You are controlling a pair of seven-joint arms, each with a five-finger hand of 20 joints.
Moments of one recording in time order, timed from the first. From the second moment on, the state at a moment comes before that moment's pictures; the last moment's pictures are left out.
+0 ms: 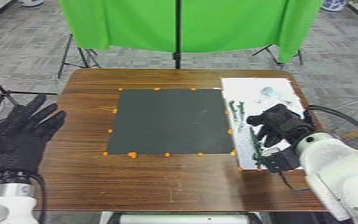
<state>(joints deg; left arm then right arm) 136.4 -52.6 -103.0 -133.1 27.4 23.8 21.4 -103.6 -40.8 82.7 -133.8 -89.4 4.6 51.1</state>
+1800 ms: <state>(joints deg) 136.7 -51.5 -103.2 -133.3 27.2 23.8 21.5 -85.6 -36.4 47.4 -126.3 -115.8 -6.8 74.1</state>
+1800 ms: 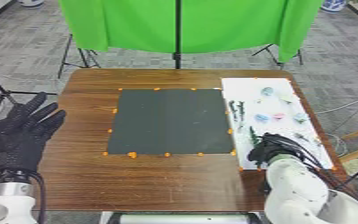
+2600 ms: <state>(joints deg) 137.5 -51.5 -104.5 -133.6 27.1 23.8 21.6 -82.7 -35.8 39.2 -122.7 -125.4 1.4 71.8</state>
